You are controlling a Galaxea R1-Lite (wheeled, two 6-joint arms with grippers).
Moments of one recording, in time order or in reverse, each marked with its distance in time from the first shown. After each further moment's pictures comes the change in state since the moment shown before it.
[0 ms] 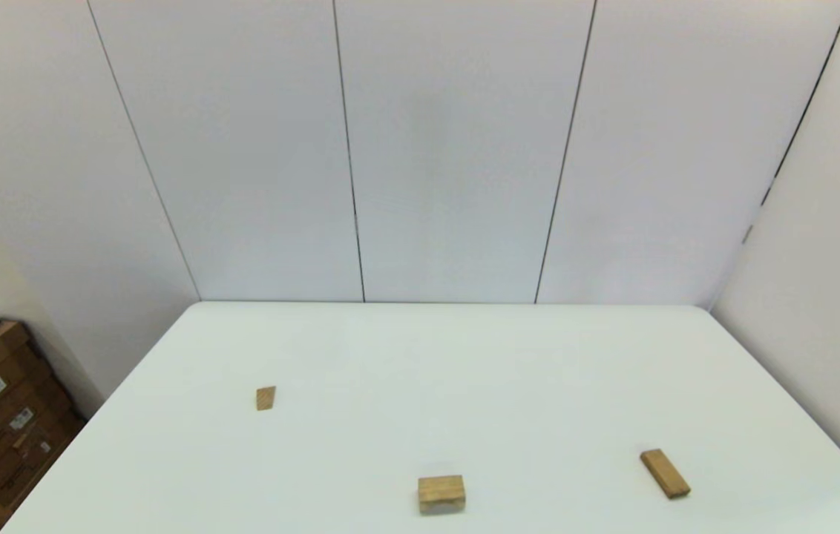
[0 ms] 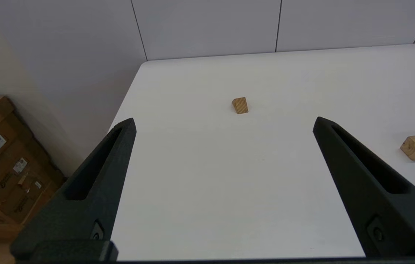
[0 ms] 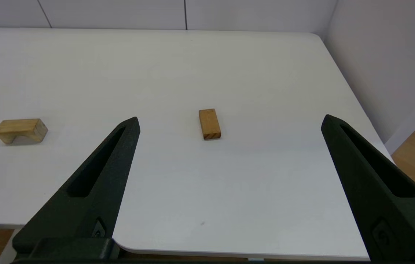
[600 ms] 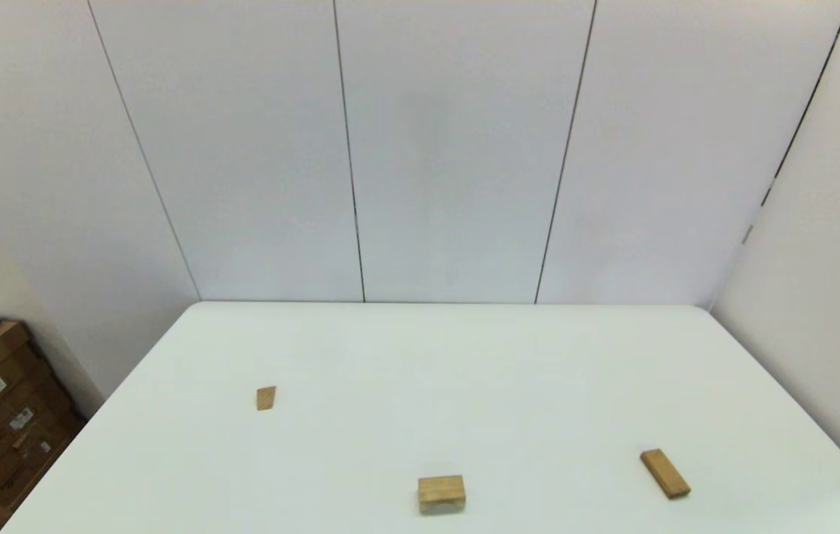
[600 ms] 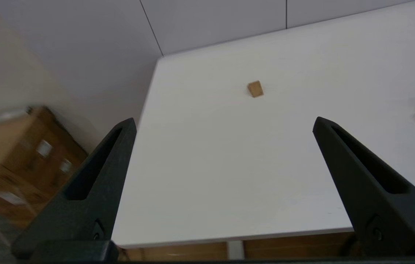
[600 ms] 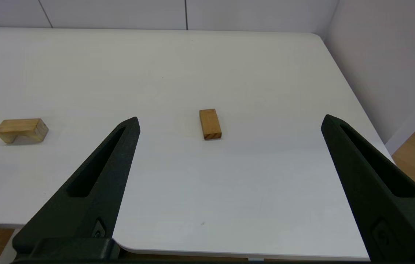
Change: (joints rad) left arm 0.000 0.024 -0.260 0.322 0.007 0.132; right arm 0.000 0.000 0.000 0.001 0.000 0.000
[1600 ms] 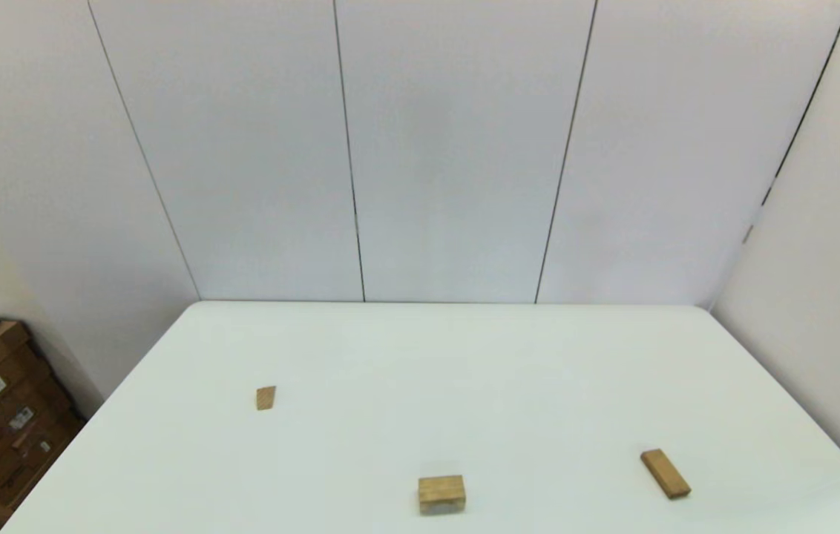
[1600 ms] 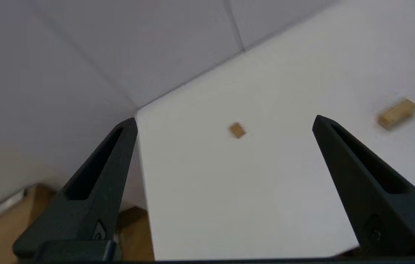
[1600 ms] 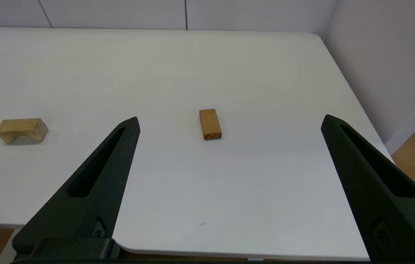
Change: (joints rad) left arm -0.215 0.650 -0.551 -0.005 0.006 0.171; right arm 0.000 0.000 0.003 0.001 0.000 0.000
